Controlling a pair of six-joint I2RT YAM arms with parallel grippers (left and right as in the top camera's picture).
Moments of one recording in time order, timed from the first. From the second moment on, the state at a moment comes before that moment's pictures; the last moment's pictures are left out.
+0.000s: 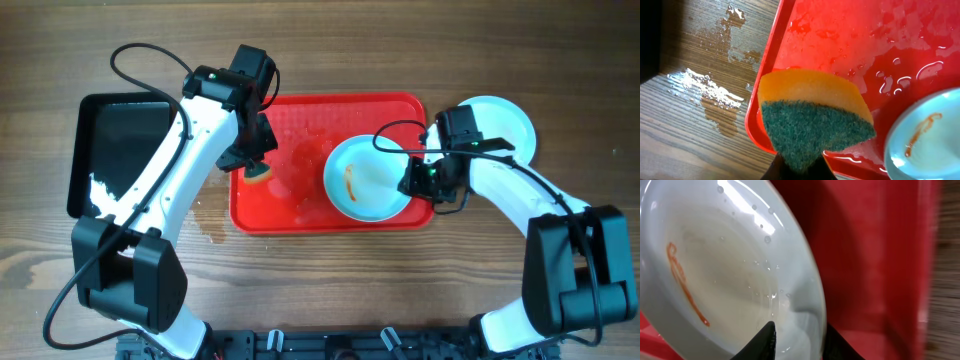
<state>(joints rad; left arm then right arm) -0.33 1.78 1.52 -1.25 -0.08 -0.71 0.17 1.71 0.91 -0.58 -0.35 0.37</state>
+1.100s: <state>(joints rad) -0.35 1.78 1.52 -1.23 -0.07 -0.71 0.35 1.76 1.04 -0.51 -0.28 0.47</state>
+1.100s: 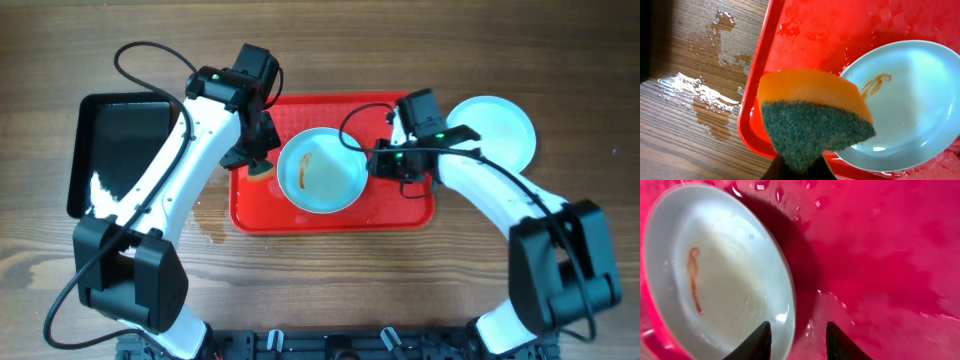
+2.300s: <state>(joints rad) -0.45 1.78 1.29 -0.83 0.02 -0.66 0.40 1.85 1.05 -0.32 -0.27 0.35</state>
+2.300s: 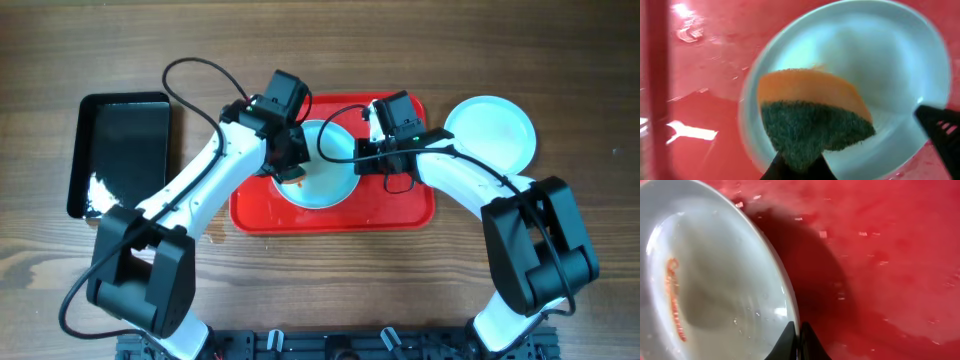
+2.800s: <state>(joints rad) -0.45 1.78 1.17 -0.62 0.19 -0.66 0.40 1.85 1.05 -0.39 -0.37 0.38</state>
